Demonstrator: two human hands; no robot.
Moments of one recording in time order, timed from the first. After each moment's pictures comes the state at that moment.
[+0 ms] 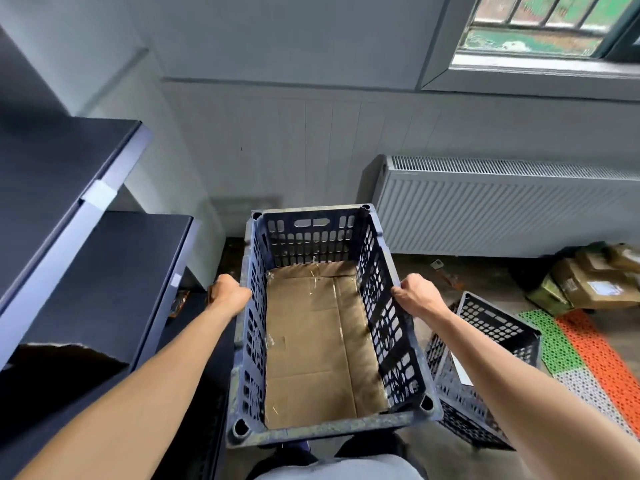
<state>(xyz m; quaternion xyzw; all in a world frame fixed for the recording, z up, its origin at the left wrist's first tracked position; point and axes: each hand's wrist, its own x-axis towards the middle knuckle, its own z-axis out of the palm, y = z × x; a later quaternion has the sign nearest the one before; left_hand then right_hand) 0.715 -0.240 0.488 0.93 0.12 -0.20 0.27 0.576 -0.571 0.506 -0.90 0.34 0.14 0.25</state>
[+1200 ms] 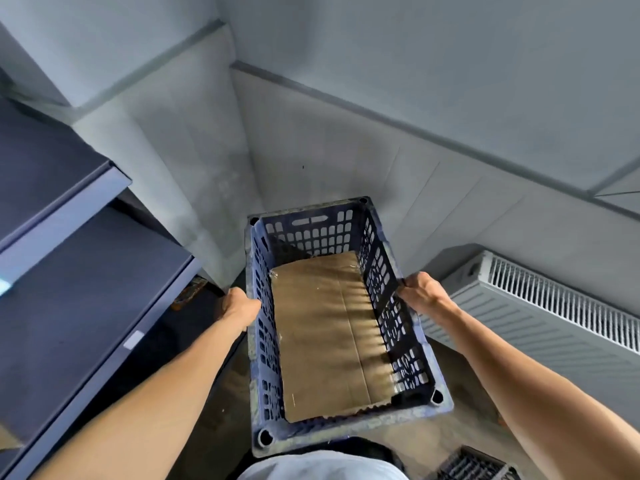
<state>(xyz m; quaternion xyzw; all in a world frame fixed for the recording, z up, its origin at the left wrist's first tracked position) 0.958 -0.335 0.410 0.84 0.36 -0.23 0.33 1.001 -0.689 0.462 -0.91 0.18 0.28 0.26</state>
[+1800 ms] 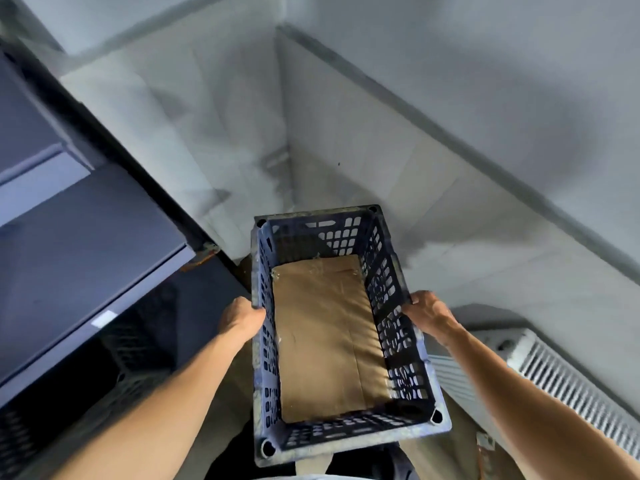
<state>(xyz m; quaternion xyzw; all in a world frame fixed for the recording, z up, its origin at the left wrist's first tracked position) 0.998 -0.373 0.368 0.79 0.45 -0.26 0.33 1.131 -0.703 0.403 -0.89 0.11 0.38 0.24</state>
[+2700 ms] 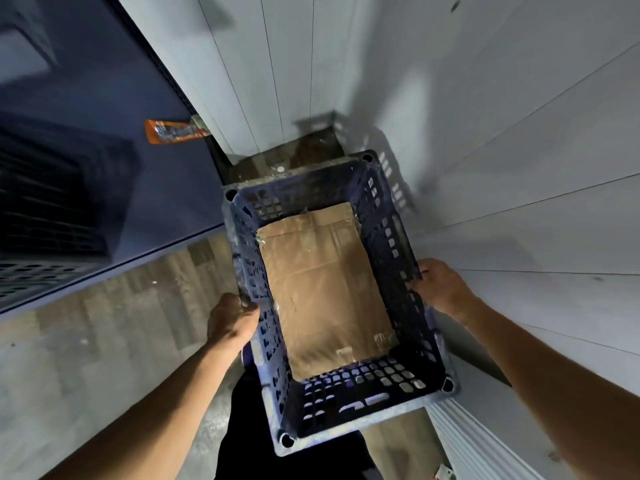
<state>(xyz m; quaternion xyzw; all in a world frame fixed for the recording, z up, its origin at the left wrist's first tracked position) 0.973 -0.481 0.101 0.63 0.64 -0.19 0.39 1.251 -0.701 0.119 -0.88 -0.12 0.44 0.13</state>
